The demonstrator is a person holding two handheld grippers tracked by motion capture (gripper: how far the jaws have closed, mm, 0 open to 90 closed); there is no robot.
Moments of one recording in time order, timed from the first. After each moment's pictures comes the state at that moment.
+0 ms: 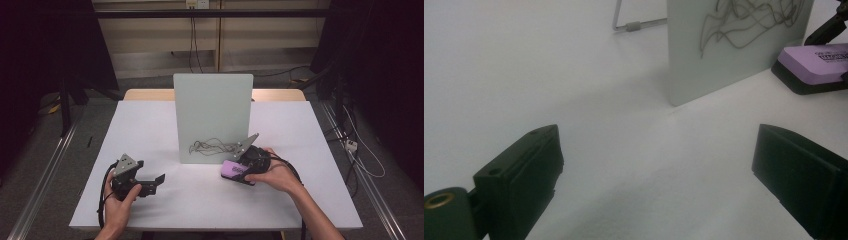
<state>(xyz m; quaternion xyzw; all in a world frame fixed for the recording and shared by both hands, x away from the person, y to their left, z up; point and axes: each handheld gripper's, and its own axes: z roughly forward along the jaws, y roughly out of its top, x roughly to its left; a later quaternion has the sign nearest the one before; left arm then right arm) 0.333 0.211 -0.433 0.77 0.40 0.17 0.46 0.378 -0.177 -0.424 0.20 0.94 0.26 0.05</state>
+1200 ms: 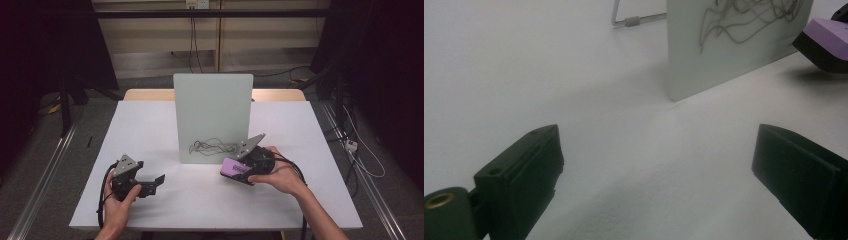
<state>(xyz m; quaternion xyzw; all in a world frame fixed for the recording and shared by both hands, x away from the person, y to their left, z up) 0.332 0.211 -0.434 0.78 0.40 0.16 0.45 0.363 -0.181 -0.405 0.20 0.93 0.29 0.08</state>
